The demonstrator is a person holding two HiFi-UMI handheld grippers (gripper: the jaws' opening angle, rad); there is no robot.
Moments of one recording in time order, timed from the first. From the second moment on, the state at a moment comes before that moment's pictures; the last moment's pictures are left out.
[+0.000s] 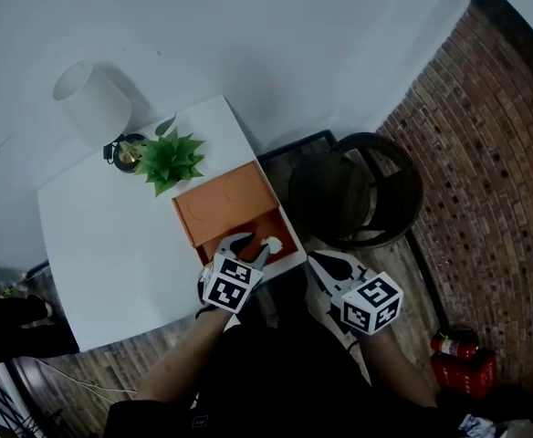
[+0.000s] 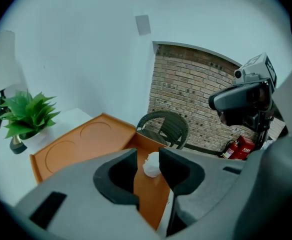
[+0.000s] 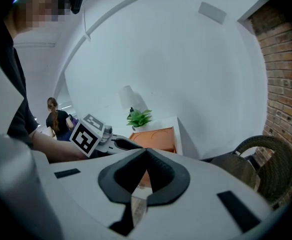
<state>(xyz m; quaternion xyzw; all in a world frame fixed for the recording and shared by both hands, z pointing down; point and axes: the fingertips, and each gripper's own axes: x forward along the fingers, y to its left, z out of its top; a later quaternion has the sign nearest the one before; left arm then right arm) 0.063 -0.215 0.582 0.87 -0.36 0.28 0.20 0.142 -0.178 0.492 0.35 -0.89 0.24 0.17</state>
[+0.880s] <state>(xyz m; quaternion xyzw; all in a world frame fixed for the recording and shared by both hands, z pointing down) -0.004 -0.222 0.475 0.84 -0.49 0.18 0.16 0.139 -0.218 0.431 0.32 -0.92 0.18 0.12</state>
